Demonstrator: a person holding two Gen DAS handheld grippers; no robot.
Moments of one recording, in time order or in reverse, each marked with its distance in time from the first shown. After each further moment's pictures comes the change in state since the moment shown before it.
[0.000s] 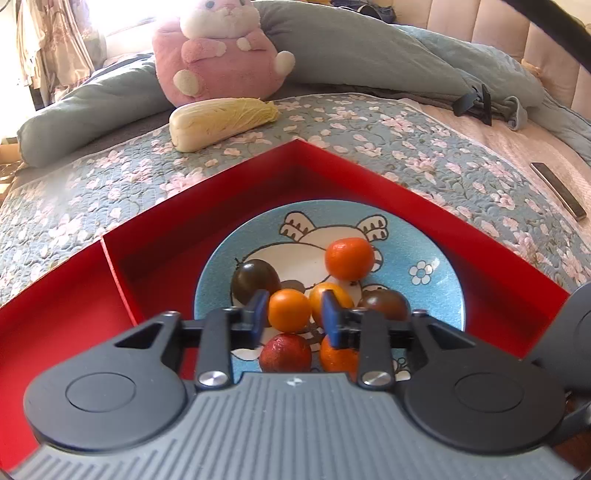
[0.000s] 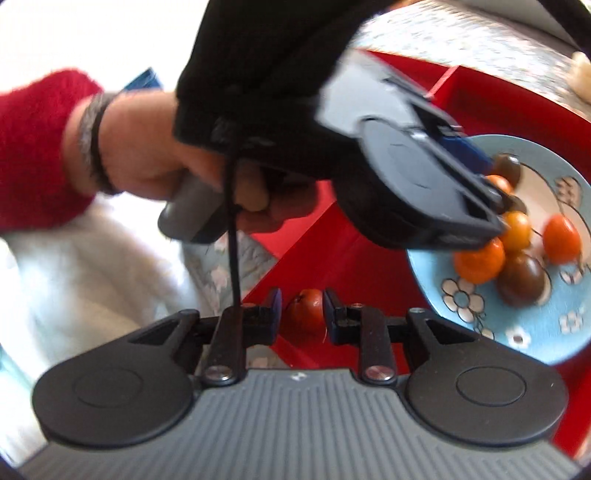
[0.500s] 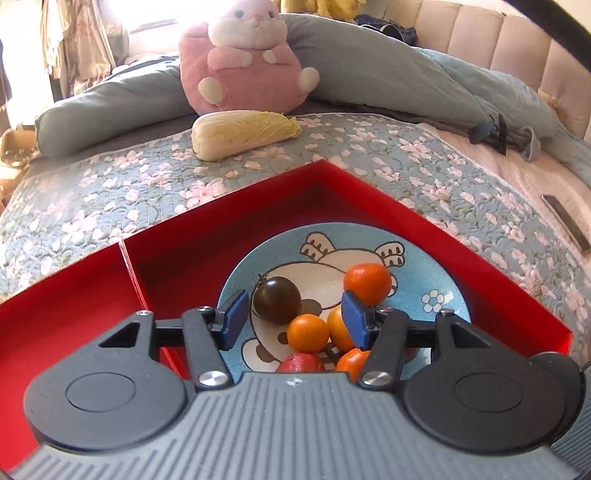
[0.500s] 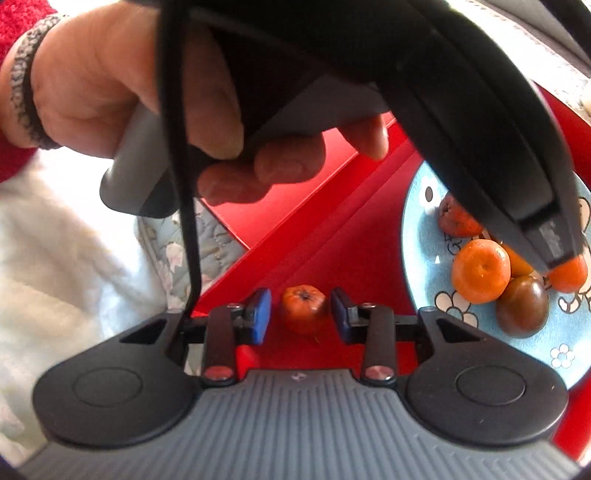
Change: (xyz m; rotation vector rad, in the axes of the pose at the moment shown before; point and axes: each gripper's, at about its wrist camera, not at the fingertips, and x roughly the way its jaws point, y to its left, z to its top) left arm -0.008 0.017 0.007 -0.097 -0.043 0.019; right arm 0.044 0.013 0.007 -0.073 0.071 -0.134
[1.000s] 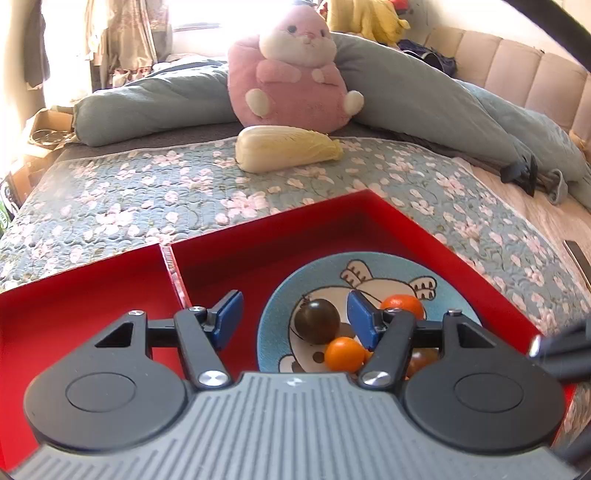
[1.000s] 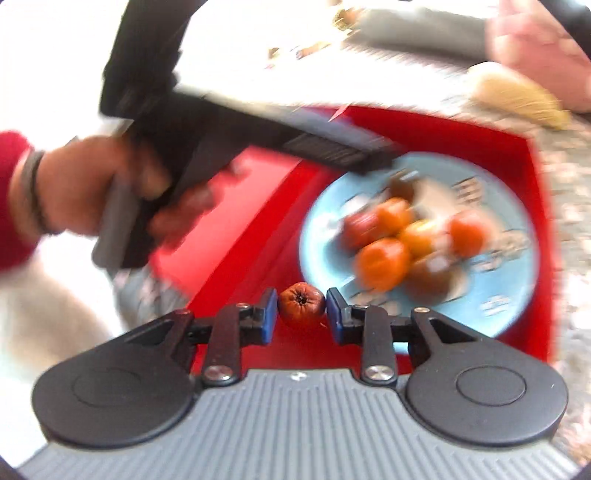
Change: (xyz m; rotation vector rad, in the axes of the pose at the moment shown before) left arm -0.011 0.023 0.006 -0.115 -0.054 0.078; right arm -0.068 -0.038 -0.043 0.303 -0.328 -0.152
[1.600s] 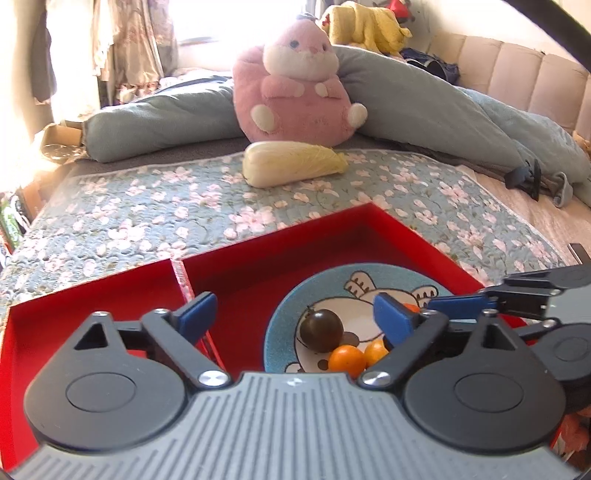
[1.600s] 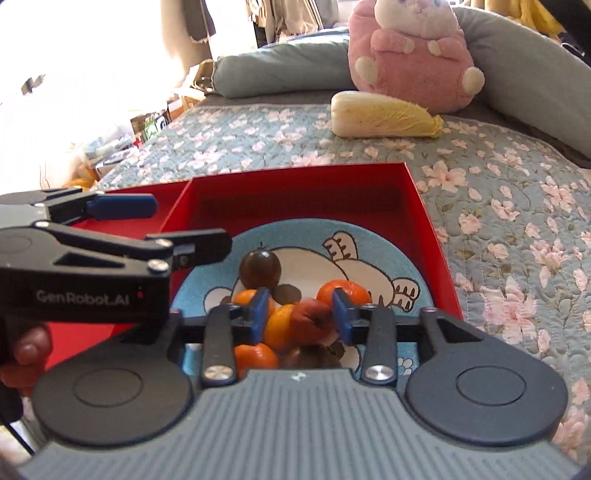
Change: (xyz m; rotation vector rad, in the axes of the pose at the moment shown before) left arm -0.016 -0.007 0.002 0.022 -0.046 0.045; right arm 0.017 -0.042 0.024 0.221 -0.170 -0.321
